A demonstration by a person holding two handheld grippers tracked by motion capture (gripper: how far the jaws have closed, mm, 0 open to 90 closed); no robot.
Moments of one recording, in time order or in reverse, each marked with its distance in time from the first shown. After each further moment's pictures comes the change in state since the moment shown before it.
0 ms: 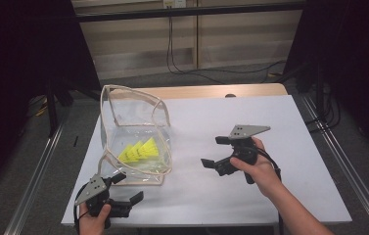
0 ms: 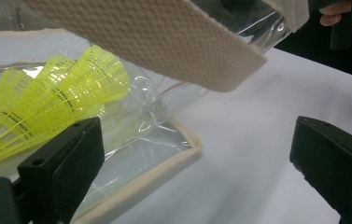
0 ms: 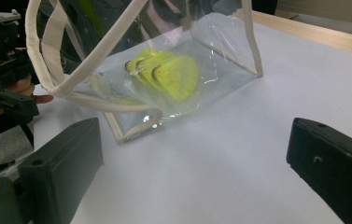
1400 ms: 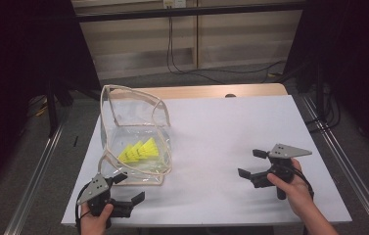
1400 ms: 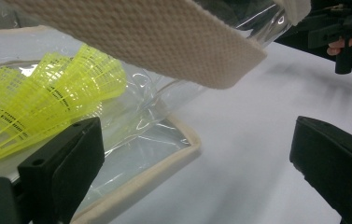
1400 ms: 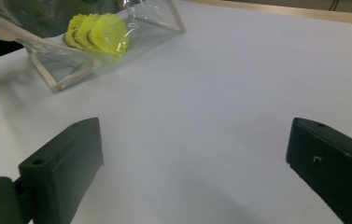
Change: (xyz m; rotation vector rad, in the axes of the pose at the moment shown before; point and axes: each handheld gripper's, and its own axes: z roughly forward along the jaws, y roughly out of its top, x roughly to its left) left arm -0.002 0.001 0.003 0.023 -0.002 0.019; right arm -0.041 -0.090 -0.065 -0.054 -0.175 0.061
